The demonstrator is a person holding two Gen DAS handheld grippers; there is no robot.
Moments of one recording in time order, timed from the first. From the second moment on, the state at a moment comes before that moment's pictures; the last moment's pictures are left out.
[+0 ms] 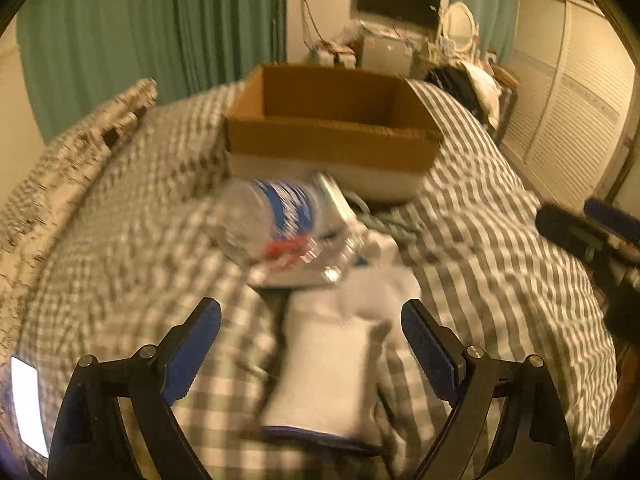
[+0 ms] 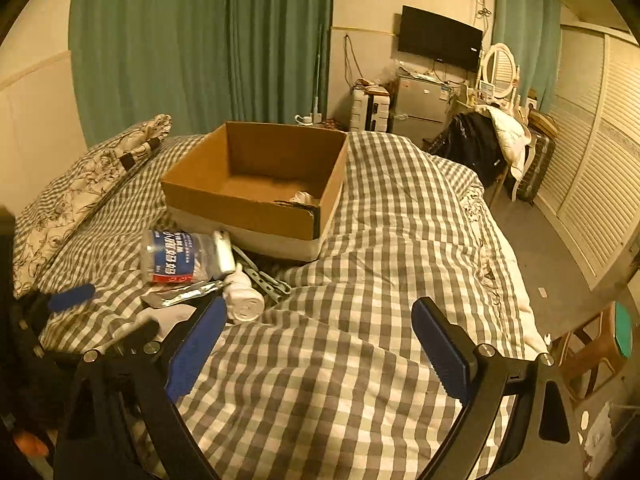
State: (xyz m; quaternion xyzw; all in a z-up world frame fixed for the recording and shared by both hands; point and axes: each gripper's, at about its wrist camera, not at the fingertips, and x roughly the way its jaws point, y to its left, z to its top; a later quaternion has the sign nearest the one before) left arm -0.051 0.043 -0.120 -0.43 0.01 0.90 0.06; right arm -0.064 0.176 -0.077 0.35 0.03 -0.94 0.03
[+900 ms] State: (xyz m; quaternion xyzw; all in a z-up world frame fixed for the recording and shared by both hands) left arm -0.010 0.002 -0.092 -0.40 -0.02 0.91 0.10; right arm -0.068 0.154 -0.089 0.38 0.05 -0.92 0.03
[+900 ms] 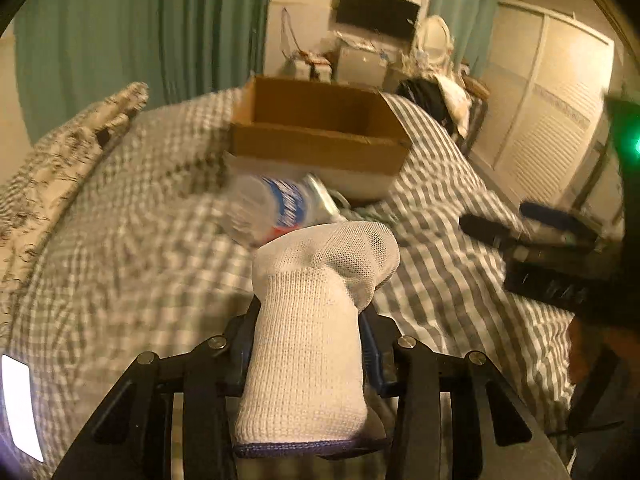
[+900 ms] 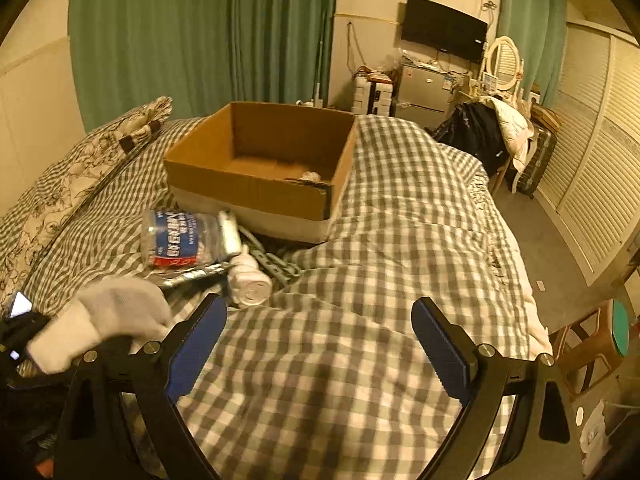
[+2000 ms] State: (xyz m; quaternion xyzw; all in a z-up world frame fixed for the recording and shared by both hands) left arm -0.081 -0.078 -0.118 -0.40 -0.04 0.91 0.01; right arm -0.160 0.061 -0.176 0.51 -0.04 -0.85 0.12
